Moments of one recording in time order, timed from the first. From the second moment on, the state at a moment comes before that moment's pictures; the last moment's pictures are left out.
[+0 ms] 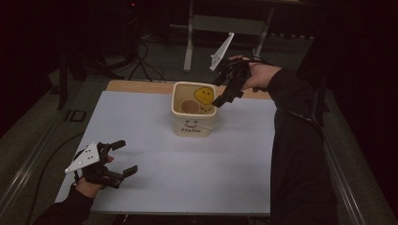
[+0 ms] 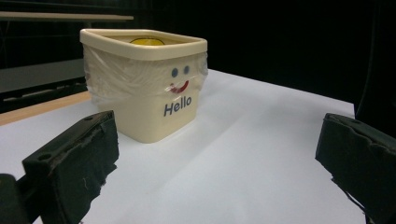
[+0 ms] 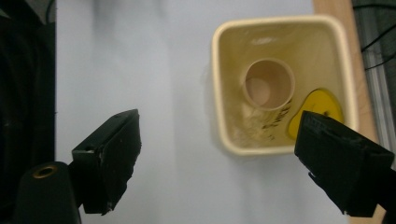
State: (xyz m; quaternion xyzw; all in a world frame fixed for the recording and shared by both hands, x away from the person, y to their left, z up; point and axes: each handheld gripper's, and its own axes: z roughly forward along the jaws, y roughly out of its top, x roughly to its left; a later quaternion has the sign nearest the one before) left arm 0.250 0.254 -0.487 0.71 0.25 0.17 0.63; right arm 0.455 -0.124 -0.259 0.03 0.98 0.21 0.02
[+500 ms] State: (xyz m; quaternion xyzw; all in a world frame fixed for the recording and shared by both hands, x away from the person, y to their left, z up) left arm 0.250 0.253 -0.487 0.72 0.25 0.17 0.63; right arm 0.438 -0.161 -0.300 0.05 0.97 0.24 0.01
